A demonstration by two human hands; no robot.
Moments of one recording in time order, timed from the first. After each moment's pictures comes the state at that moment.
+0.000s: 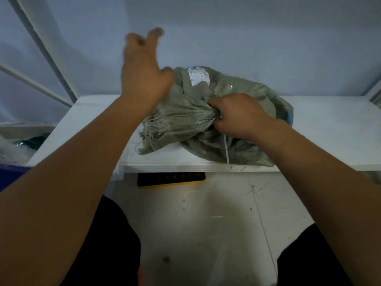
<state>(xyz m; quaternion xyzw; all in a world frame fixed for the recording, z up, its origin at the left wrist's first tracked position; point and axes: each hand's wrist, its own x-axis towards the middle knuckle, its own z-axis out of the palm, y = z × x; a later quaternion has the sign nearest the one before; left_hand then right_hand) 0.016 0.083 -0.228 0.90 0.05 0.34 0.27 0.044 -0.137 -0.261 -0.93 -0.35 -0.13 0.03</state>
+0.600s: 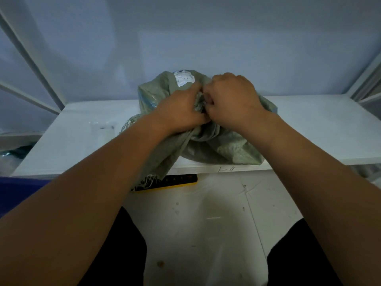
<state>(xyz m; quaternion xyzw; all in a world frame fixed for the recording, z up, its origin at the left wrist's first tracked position) 0.027 0.010 -0.263 0.95 -0.14 0.10 0.26 0.036 -0.143 -0.229 -0.93 -0.30 -0.23 0.00</state>
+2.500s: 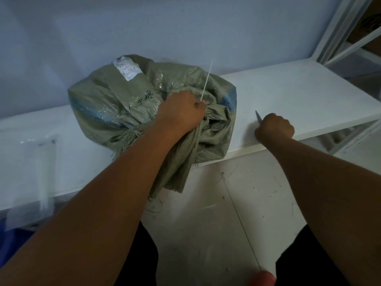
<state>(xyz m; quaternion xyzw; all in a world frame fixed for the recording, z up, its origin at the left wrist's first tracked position) 0.104 -0.127 -0.324 0.97 -0.08 0.11 0.21 0.121 -0.369 -0.400 -0.96 0.25 0.02 0.09</state>
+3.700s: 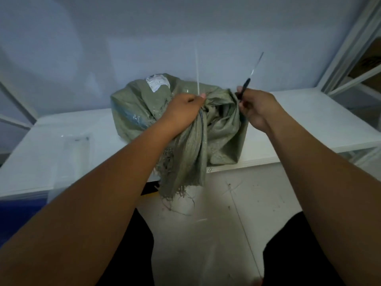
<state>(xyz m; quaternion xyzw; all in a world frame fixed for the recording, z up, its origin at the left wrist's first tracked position) 0.060 -0.073 -0.273 0.86 -0.02 0.08 0.50 0.108 -0.278 -0.274 -0.56 0.11 0.03 0.82</state>
